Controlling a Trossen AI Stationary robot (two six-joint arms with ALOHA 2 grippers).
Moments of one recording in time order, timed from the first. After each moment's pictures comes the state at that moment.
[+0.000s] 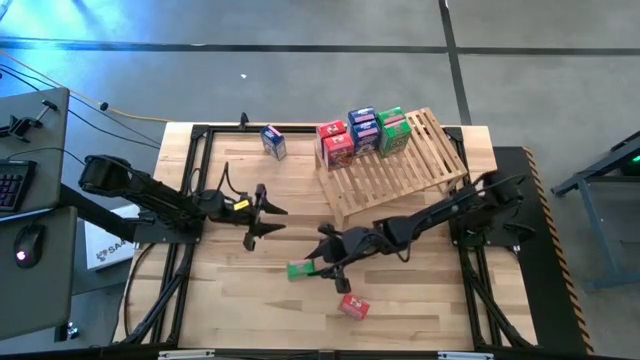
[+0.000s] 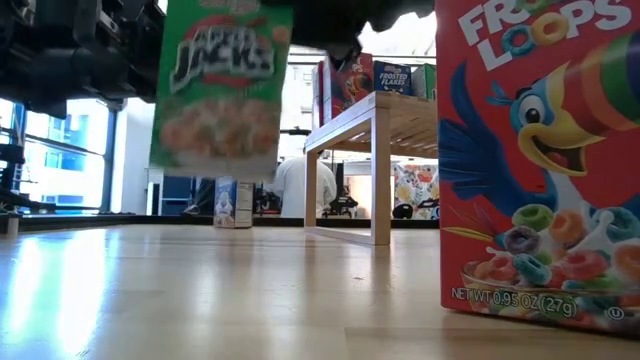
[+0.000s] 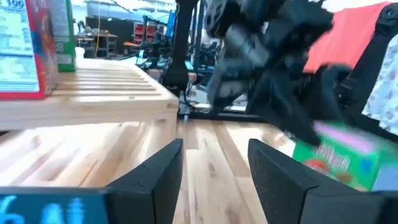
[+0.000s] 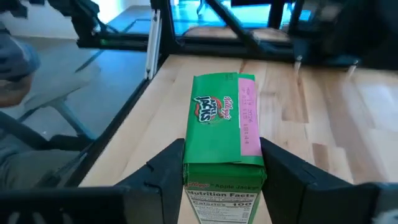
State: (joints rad) left arm -0.09 1.27 0.13 1.20 0.01 -0.10; right arm 0.31 1.76 1.11 0.27 0.00 0.07
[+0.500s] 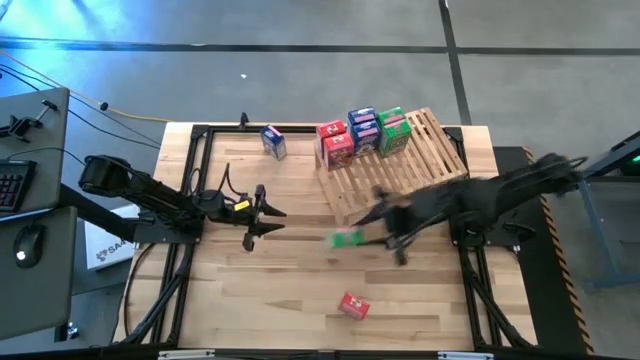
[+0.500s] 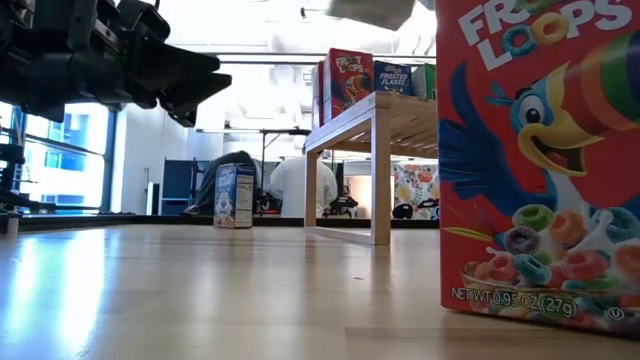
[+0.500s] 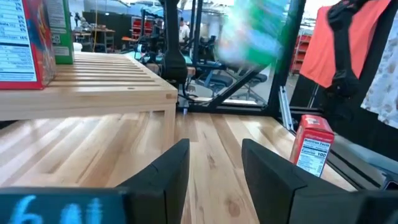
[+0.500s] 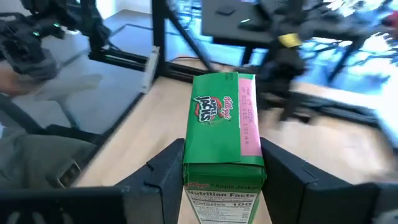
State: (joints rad) left arm -0.08 1.27 0.11 1.19 0.02 -0.09; right arm 0.30 1.16 1.11 -0.30 0.06 -0.10
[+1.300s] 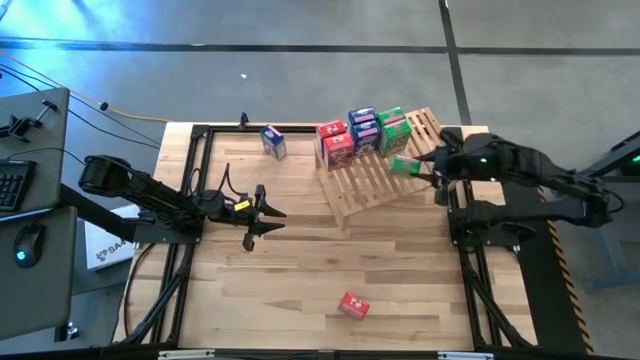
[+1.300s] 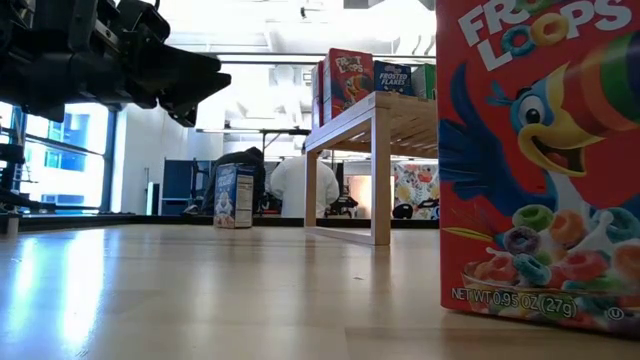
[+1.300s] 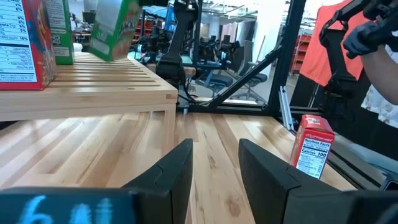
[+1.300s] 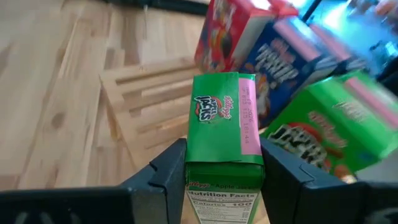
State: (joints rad) left arm -0.08 1.27 0.11 1.19 0.02 -0.09; right arm -0.23 0.71 1.00 -0.82 0.07 -0.27
